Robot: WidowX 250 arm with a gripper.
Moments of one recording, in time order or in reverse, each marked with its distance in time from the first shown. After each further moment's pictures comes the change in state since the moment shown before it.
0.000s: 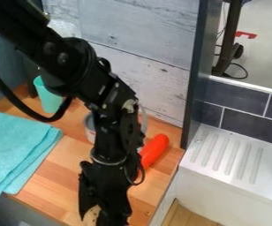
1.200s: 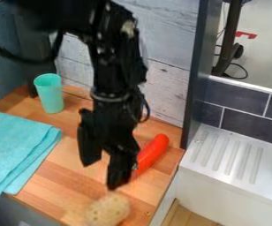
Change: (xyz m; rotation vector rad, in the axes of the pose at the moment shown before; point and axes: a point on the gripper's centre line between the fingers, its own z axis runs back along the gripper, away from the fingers) arm 0.008 0.013 0.074 0.018 -0.084 0.095
